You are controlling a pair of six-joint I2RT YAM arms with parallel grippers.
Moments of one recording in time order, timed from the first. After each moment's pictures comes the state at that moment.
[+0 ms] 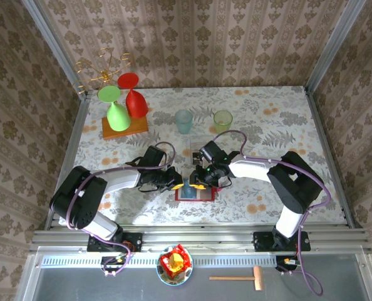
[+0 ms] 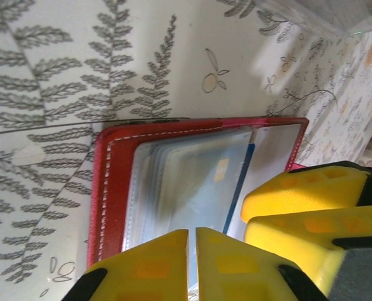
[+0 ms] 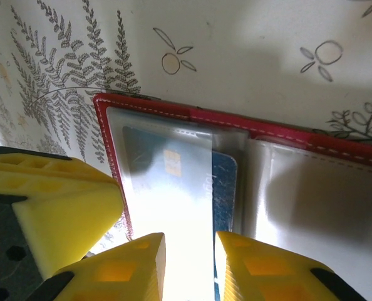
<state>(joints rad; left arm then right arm) -0.61 1.53 0.62 -0.11 0.61 -0.94 0.70 1.74 0.93 -0.29 -0.48 0.91</state>
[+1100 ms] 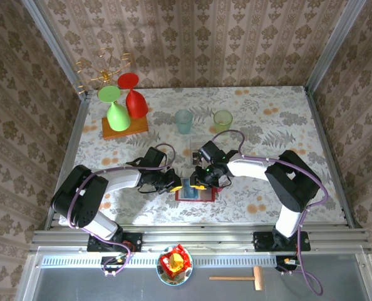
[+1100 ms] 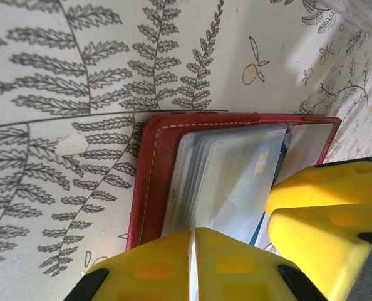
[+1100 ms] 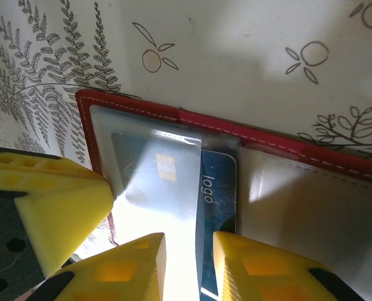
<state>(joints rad) -0.61 1.54 0.62 -0.15 0.59 -0.91 0.70 1.76 0.96 -0.35 -0.45 0.86</state>
